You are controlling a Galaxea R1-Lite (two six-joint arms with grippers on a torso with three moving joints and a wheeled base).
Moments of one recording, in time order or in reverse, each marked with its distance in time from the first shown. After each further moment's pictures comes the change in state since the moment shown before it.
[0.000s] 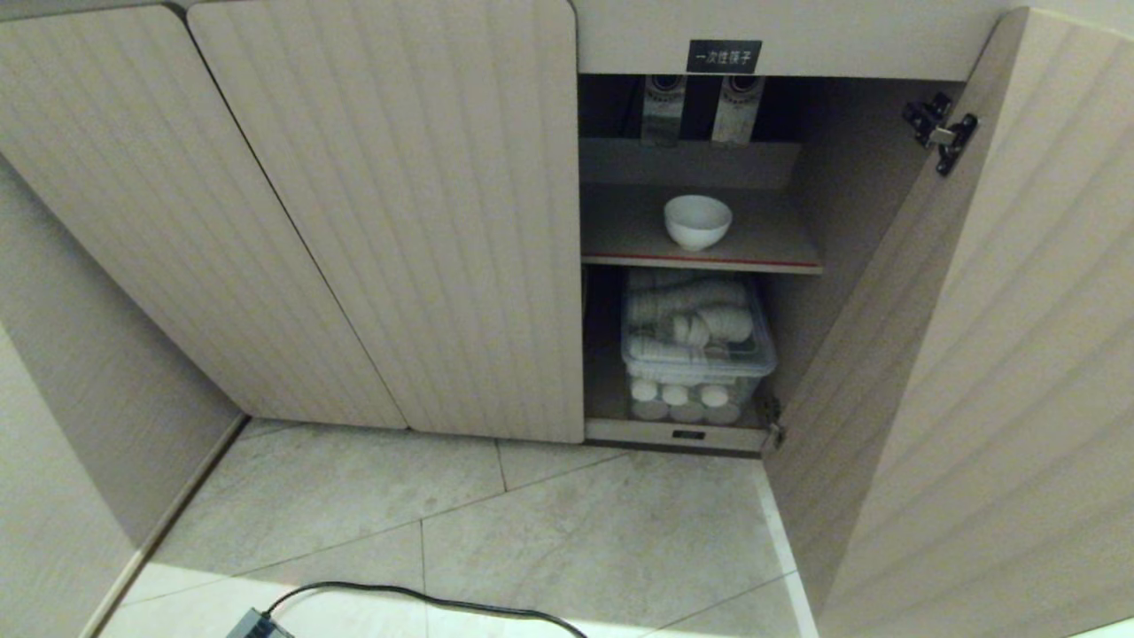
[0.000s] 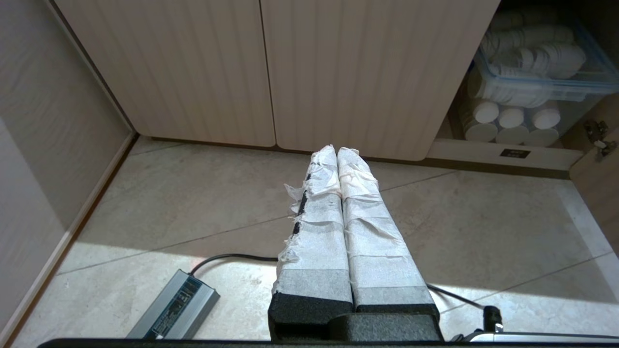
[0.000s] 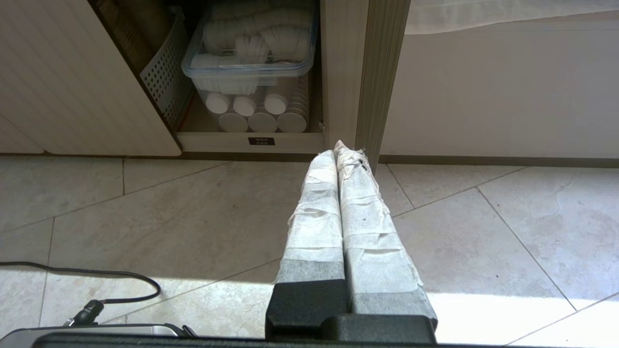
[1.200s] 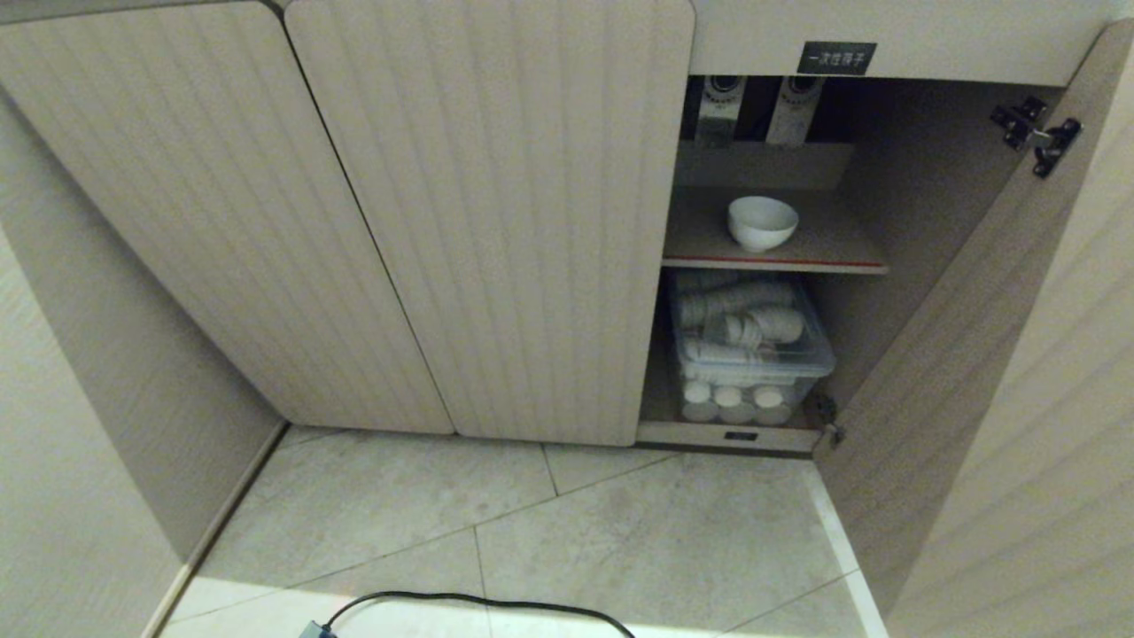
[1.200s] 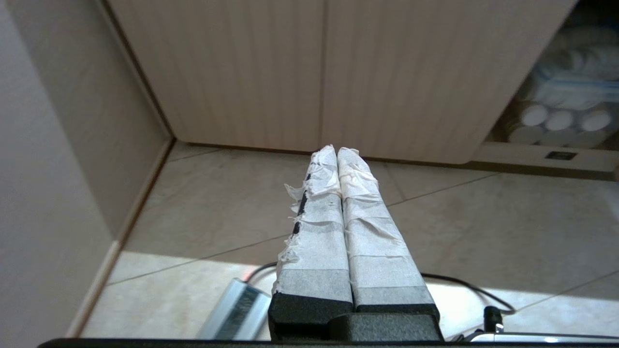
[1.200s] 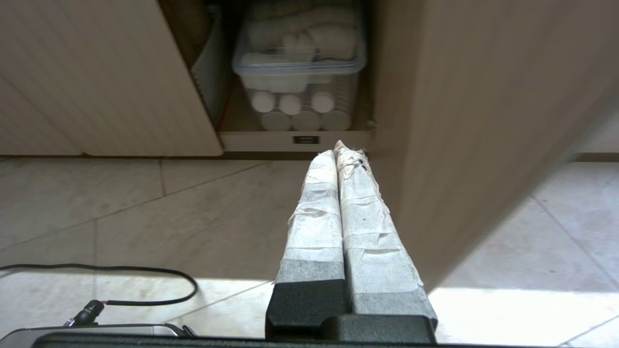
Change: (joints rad) left arm 0.000 0.000 0.000 0.000 0.001 0.000; right arm 0.000 0.000 0.000 0.000 0.000 0.000
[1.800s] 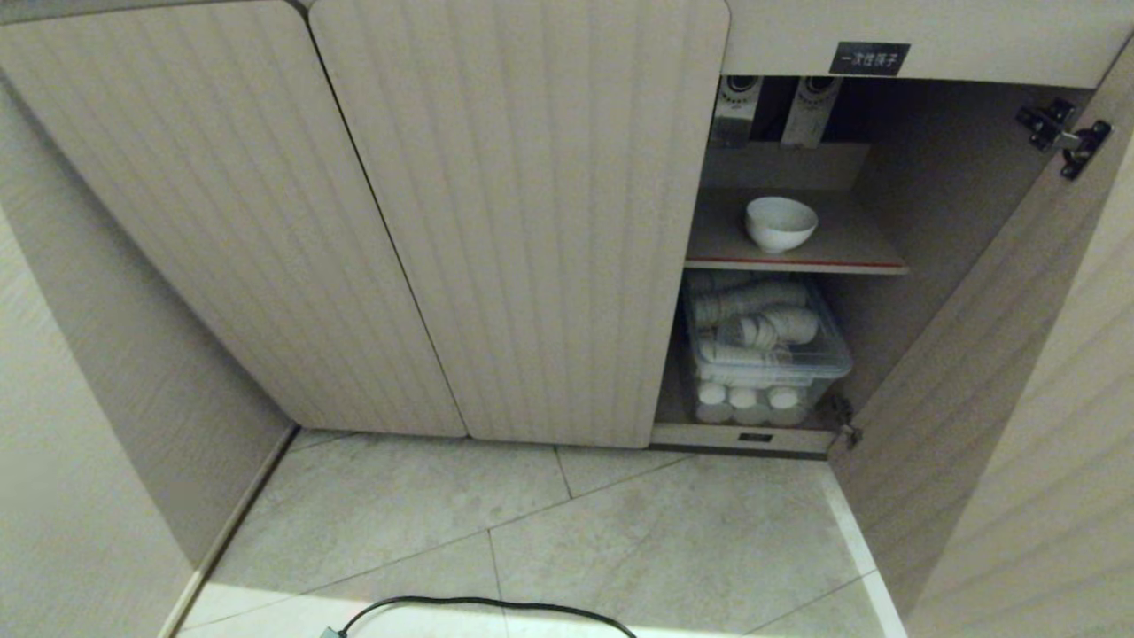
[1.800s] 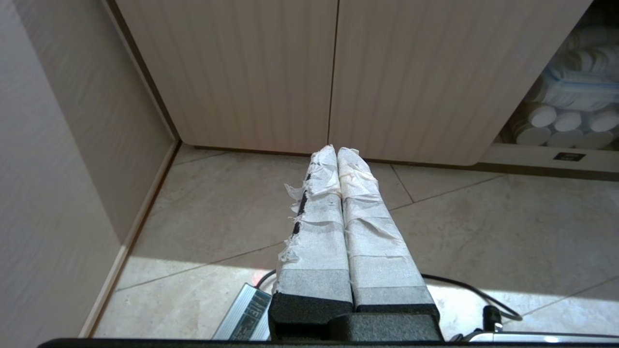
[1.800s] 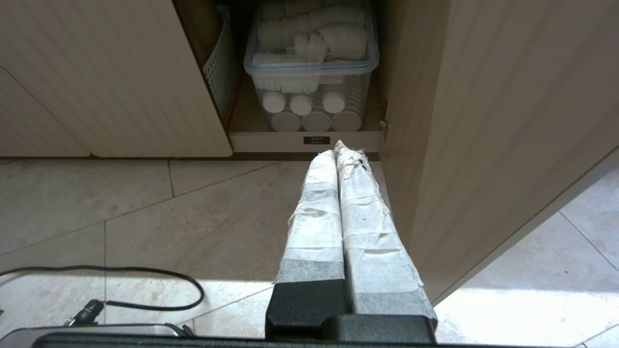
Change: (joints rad) left arm 0.000 0.000 0.000 0.000 -0.001 0.000; right arm 0.000 0.000 0.000 0.000 0.000 0.000
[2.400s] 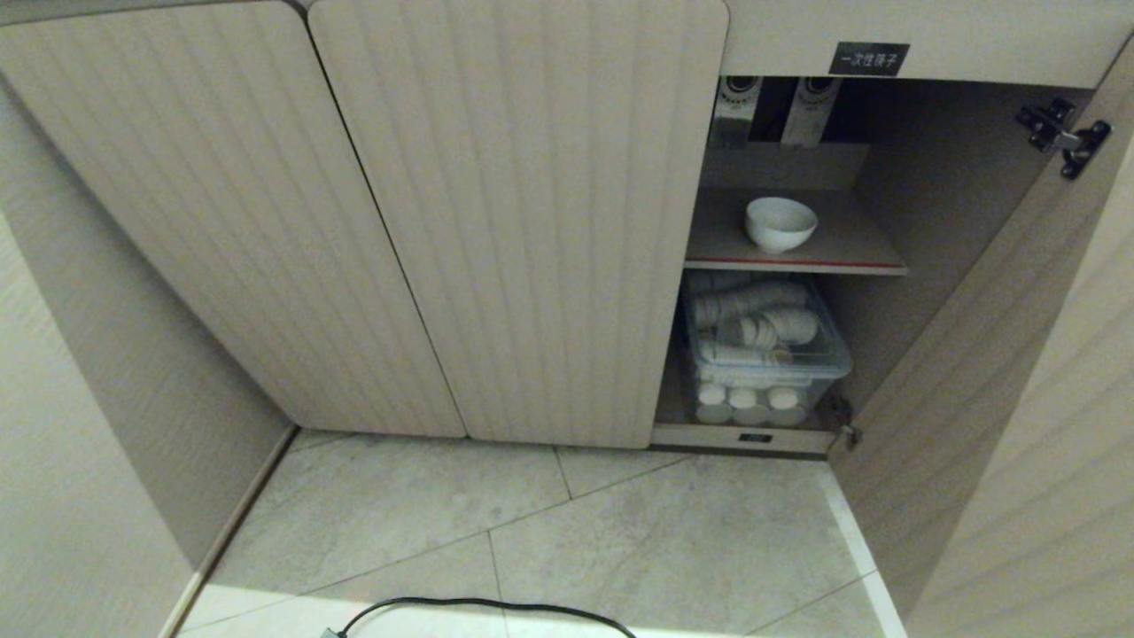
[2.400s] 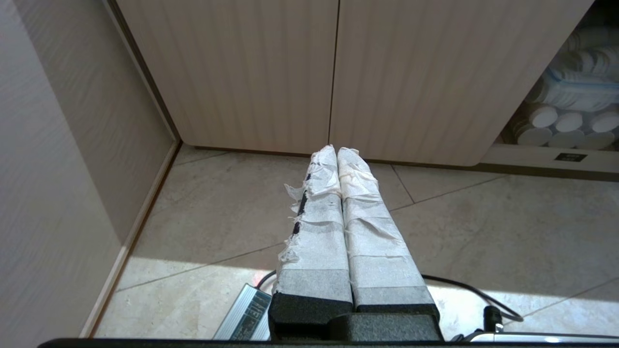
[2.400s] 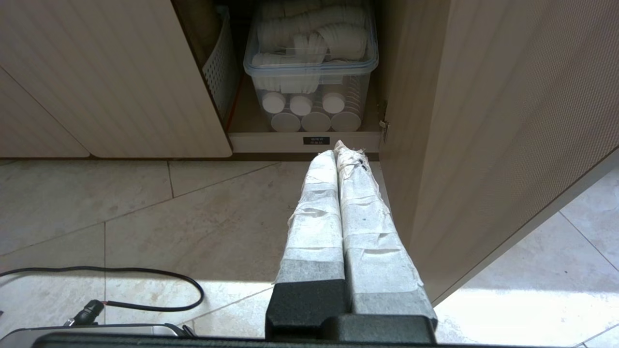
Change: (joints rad) left arm 0.000 0.000 0.000 0.000 0.000 0.001; right arm 0.000 0.000 0.000 0.000 0.000 0.000
